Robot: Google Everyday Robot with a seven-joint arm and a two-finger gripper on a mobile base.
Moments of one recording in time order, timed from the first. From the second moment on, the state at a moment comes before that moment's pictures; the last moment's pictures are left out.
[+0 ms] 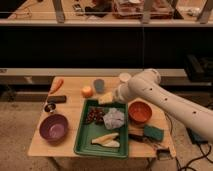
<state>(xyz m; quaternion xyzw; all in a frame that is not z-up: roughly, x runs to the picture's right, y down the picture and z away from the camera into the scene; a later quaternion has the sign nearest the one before) 0.041 0.053 0.734 0.05 -0.27 -0.69 0.67</state>
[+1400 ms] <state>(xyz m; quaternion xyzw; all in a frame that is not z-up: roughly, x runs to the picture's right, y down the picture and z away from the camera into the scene) -0.067 -0.051 0.754 0.18 -0.17 -0.85 0.46</state>
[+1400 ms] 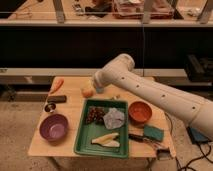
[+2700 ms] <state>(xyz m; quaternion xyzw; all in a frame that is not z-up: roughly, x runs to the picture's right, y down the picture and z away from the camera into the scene) -0.200 -0.080 0.801 0.32 -0.13 -0.93 0.16</state>
